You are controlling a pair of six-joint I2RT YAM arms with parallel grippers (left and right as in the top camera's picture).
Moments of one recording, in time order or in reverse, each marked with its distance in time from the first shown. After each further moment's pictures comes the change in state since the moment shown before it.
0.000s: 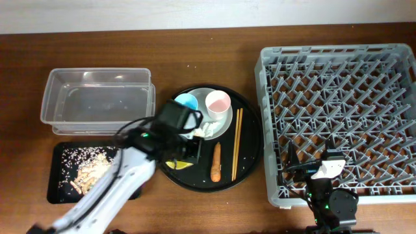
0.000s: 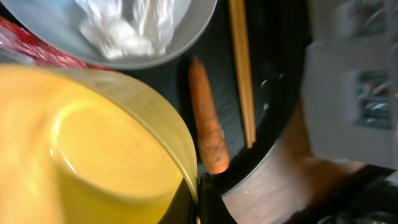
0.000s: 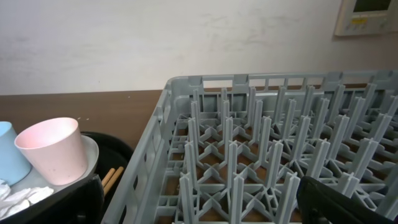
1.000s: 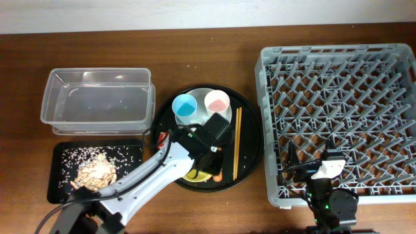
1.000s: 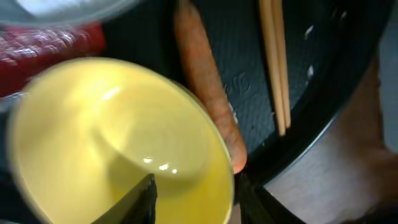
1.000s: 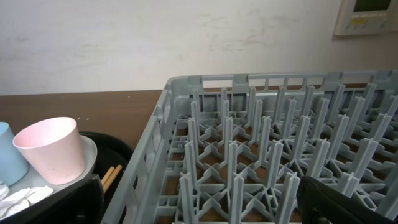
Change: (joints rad) left arm -0.227 0.208 0.069 -0.047 -0.192 -0.089; right arm 0.000 0.000 0.000 0.000 0.000 0.000
